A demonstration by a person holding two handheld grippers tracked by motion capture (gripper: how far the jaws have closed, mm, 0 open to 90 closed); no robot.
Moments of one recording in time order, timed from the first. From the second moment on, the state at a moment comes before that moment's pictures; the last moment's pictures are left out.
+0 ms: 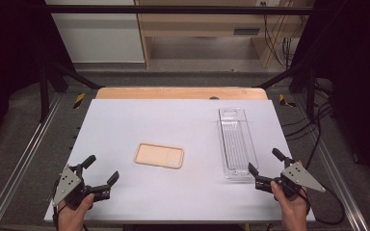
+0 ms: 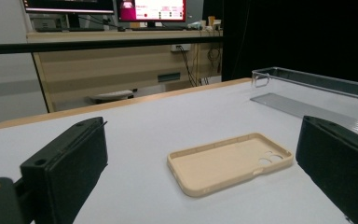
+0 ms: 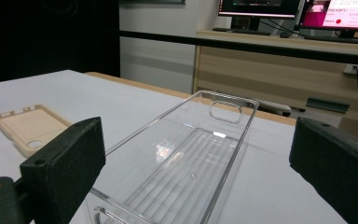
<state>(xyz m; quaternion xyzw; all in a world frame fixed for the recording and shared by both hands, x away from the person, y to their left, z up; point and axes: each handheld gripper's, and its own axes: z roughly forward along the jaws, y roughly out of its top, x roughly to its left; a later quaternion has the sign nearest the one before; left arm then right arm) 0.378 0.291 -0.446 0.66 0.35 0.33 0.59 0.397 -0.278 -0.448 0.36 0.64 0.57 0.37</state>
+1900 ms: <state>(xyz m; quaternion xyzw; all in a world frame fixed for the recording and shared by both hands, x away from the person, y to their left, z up) 0.468 0.165 -0.435 0.76 0.37 0.24 0.47 0.395 -0.280 -0.451 0.38 0.63 0.55 0.39</state>
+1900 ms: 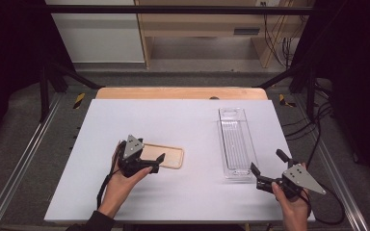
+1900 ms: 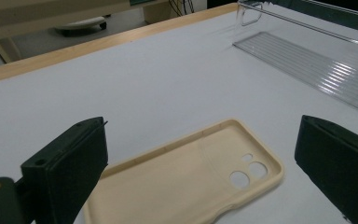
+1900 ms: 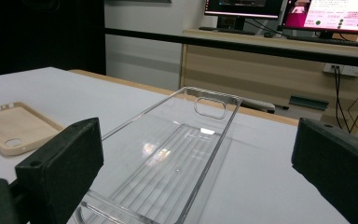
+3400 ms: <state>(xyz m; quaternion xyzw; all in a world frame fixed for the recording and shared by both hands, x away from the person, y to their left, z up) 0.477 0.105 -0.473 0.83 0.41 0.16 0.35 0.395 -0.283 -0.452 0.38 0.63 0.55 0.39</state>
